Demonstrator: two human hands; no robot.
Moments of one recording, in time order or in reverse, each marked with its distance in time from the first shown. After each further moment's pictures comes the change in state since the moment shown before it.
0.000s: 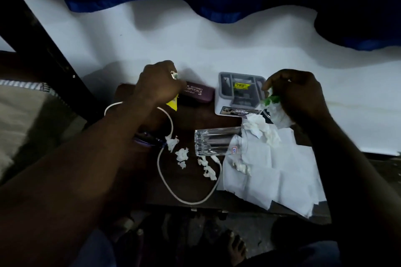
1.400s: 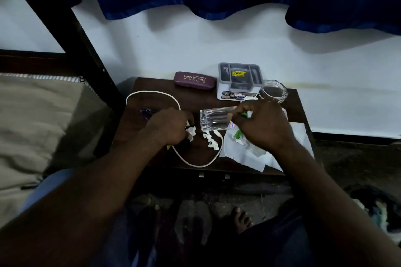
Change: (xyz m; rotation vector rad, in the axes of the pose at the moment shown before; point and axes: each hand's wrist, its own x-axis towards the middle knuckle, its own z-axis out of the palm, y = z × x) left_hand -0.141 -0.005 0.003 0.449 -0.379 0.196; right_hand -0.121 -0.008 0.018 -0.319 -0.169 -0.125
